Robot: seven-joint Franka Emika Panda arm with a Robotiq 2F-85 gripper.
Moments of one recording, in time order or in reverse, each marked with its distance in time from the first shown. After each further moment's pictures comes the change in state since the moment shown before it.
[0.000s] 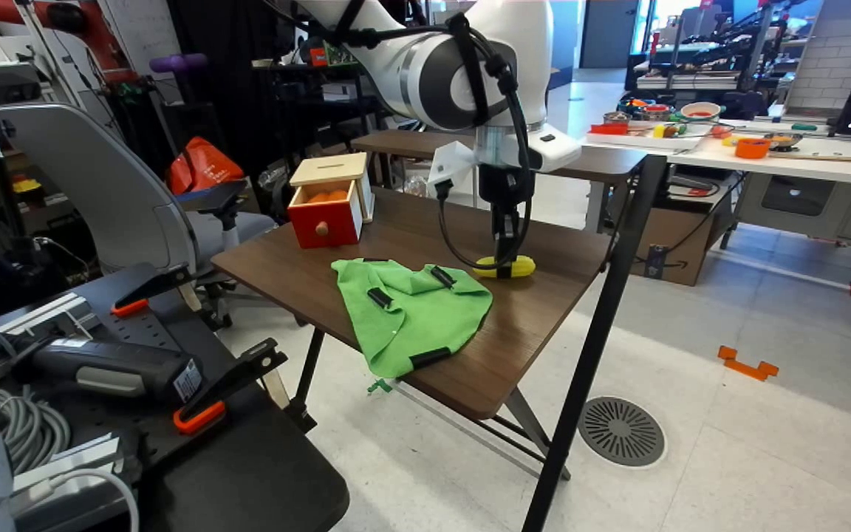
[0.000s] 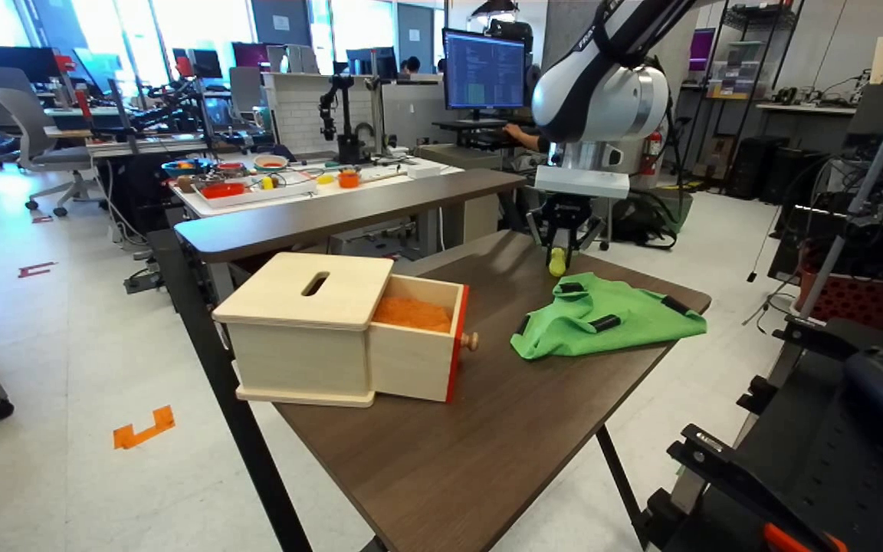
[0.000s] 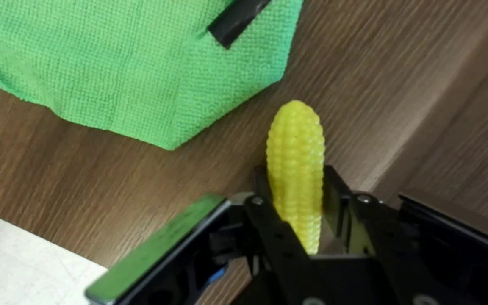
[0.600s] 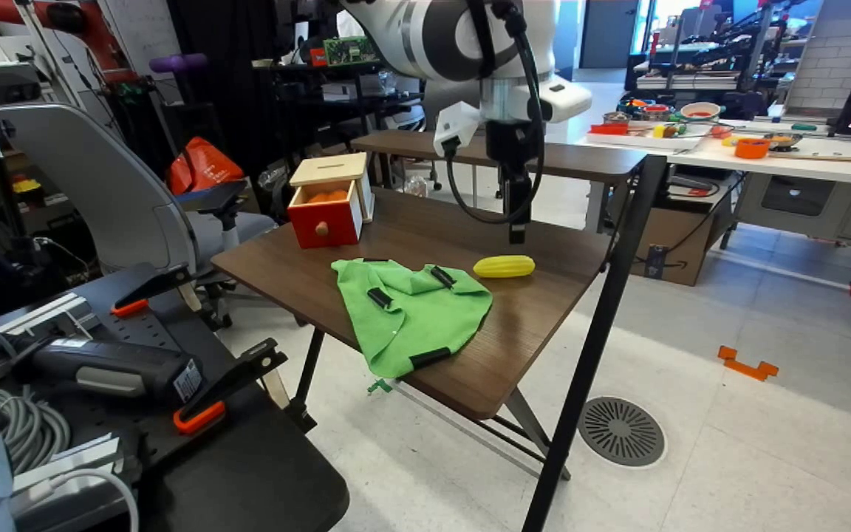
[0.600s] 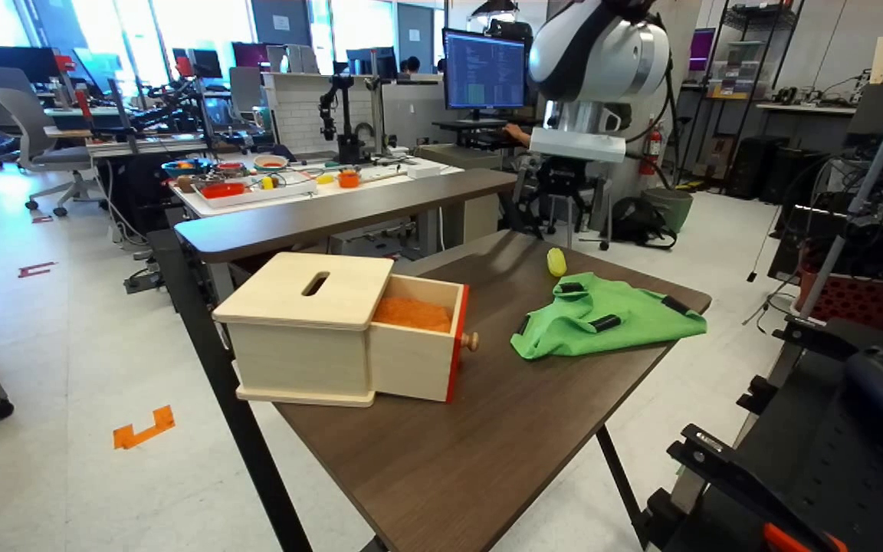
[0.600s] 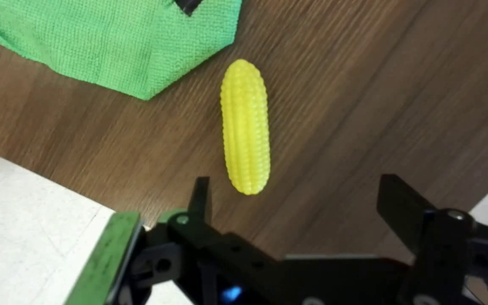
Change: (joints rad) arm 0.007 -0.079 -0.002 0.002 -0.001 -0.024 -0.004
